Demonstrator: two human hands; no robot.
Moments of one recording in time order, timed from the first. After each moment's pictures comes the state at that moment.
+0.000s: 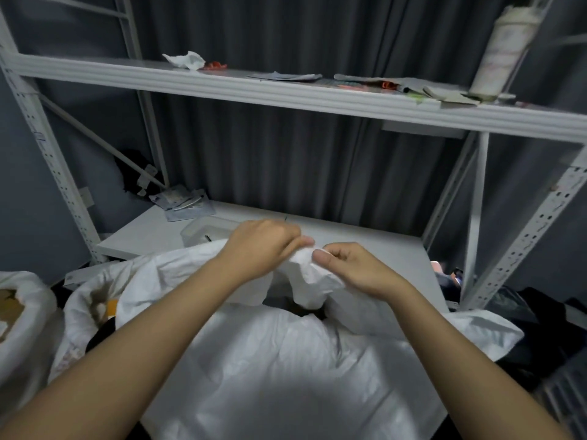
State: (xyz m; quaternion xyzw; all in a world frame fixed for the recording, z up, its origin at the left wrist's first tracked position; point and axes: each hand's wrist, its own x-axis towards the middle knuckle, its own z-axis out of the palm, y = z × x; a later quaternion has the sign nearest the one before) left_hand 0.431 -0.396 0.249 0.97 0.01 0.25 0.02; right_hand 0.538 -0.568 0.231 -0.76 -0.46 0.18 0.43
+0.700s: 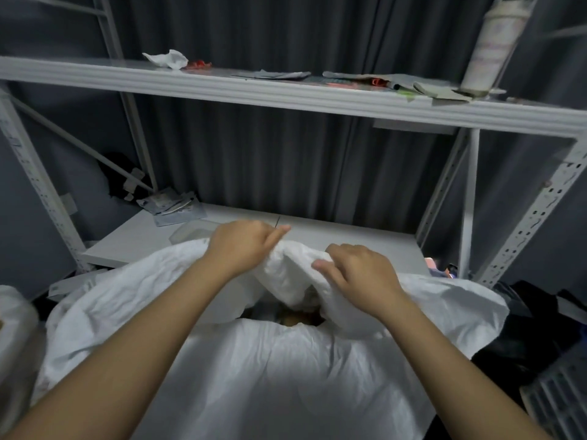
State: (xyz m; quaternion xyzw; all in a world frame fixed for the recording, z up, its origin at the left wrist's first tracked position) left_hand 0.451 -0.377 0.248 0.97 0.12 0.20 0.05; right_hand 0.540 -0.575 0.222 -0.87 -0.43 -0.13 0.19
